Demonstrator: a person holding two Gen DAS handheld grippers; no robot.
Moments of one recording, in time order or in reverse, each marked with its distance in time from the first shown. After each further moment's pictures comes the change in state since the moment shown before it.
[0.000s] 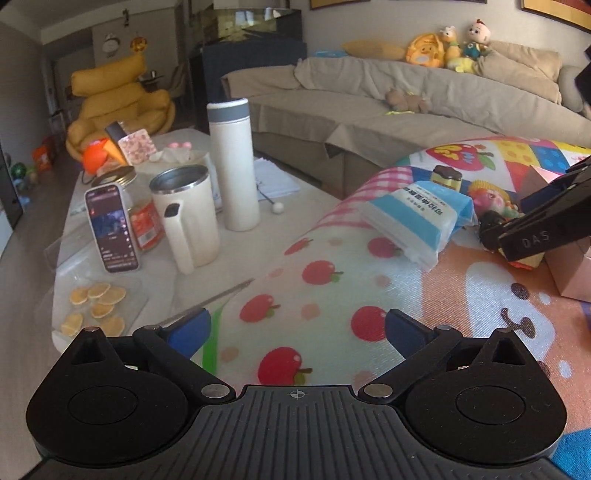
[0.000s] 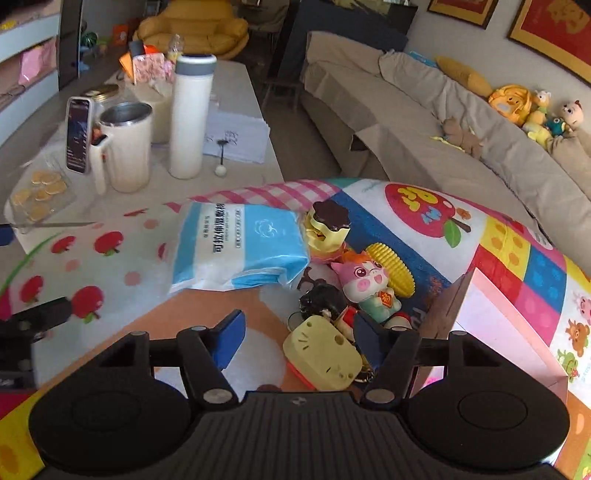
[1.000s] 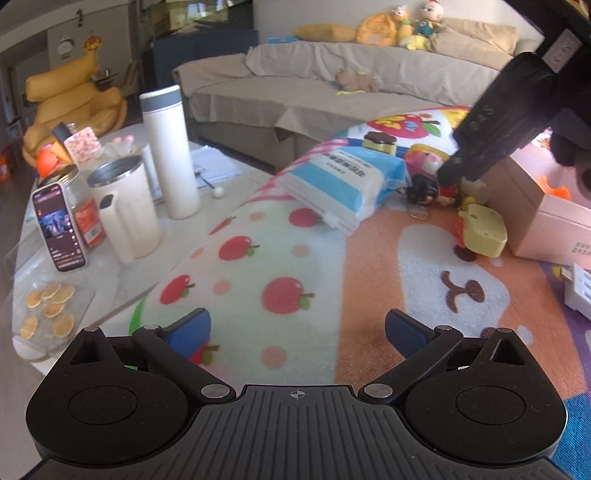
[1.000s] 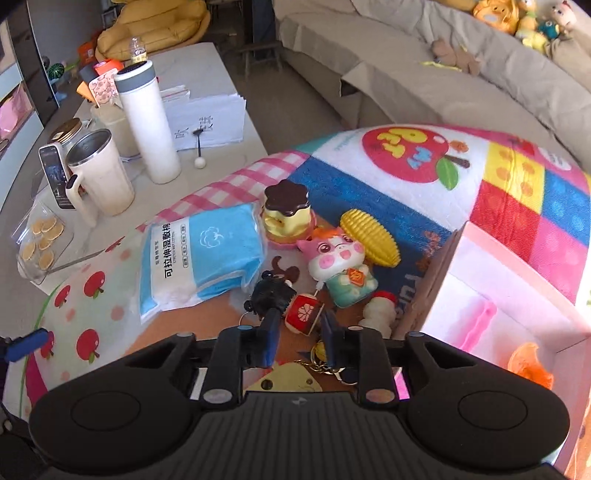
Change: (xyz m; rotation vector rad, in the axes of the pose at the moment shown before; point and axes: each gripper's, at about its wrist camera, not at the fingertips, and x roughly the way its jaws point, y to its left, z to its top) left arm 0.006 -0.044 -0.014 0.089 0.040 -0.125; right arm 0.016 -0.068 0.016 0.234 0.163 0.173
